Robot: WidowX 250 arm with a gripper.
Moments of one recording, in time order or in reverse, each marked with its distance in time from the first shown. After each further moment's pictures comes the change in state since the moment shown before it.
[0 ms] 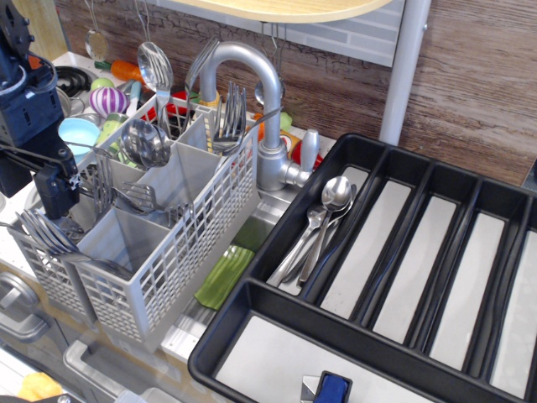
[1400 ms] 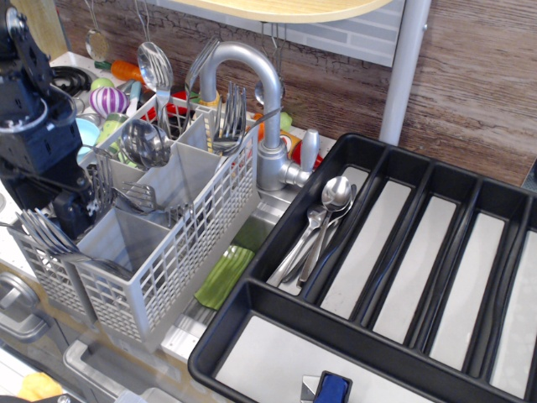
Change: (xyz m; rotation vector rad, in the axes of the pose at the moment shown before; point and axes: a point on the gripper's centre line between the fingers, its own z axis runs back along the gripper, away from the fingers) arm 0.004 -0.008 -0.032 -0.002 -0.021 -0.031
